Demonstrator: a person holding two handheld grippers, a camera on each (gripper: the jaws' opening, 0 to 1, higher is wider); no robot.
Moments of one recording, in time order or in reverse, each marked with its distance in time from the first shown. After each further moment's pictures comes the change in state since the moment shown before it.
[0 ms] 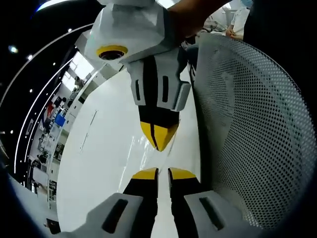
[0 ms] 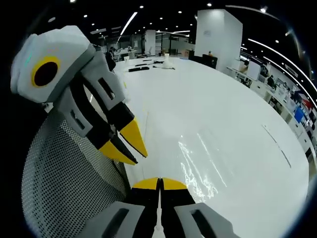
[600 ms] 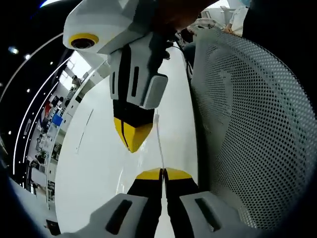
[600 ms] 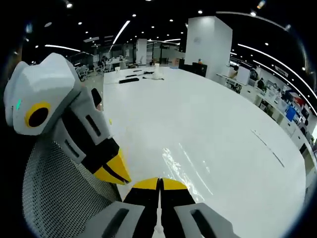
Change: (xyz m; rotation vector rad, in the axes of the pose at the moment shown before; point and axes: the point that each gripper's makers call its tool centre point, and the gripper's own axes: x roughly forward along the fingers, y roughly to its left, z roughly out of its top) left arm 0.008 -0.006 0.000 0.005 0.008 -0.015; right arm -0.012 -0.027 0.021 0.055 -0.087 -0.098
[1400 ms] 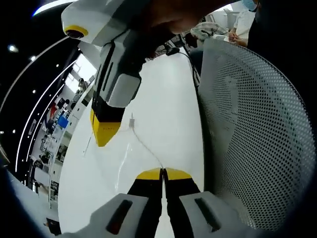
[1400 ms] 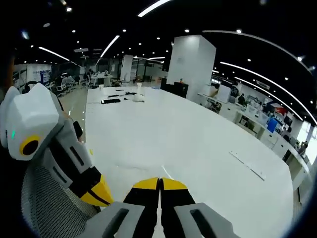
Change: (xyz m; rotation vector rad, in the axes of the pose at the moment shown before) left arm -0.009 0.017 0.019 -0.022 -0.048 0.062; right arm -0.028 -0.032 0.058 -0.041 -0.179 -0.199
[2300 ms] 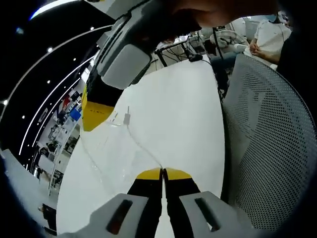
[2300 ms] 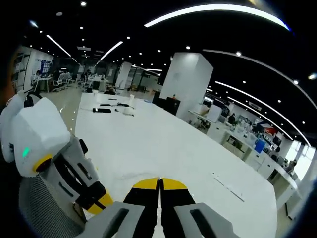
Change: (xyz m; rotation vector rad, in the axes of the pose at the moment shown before) left arm 0.003 0.036 0.014 -0.098 -0.019 0.098; right arm -0.012 -0.025 0.039 -0.088 -0.073 -0.084
